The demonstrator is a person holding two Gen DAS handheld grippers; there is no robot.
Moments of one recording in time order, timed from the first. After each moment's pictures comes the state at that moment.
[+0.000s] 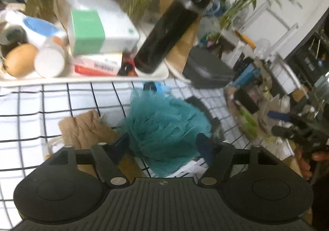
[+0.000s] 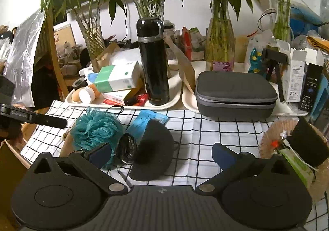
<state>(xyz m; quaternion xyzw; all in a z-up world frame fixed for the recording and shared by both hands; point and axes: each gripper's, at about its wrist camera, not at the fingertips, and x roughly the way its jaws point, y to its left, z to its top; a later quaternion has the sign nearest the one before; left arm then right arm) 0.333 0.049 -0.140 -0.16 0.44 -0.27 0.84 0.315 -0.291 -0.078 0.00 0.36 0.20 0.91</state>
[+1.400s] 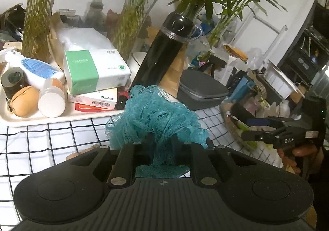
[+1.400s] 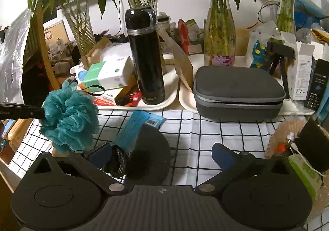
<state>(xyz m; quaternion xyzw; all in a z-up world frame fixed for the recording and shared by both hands) 0.323 0.050 -0.101 -0.13 0.36 -0.27 0.88 0.356 -0.283 -0.094 0.01 0.38 0.19 0.90</state>
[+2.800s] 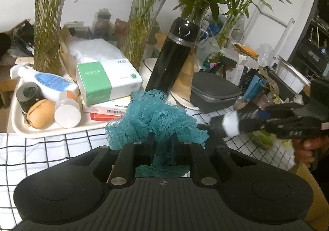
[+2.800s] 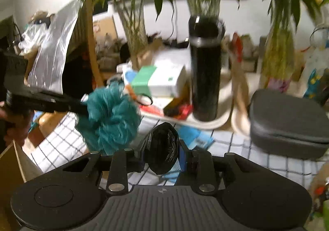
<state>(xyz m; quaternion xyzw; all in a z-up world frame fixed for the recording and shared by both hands) 0.316 0.050 -0.092 -0.08 0.35 -0.23 0.91 0.368 -0.243 -0.086 -0.02 0.33 0.33 0.88</state>
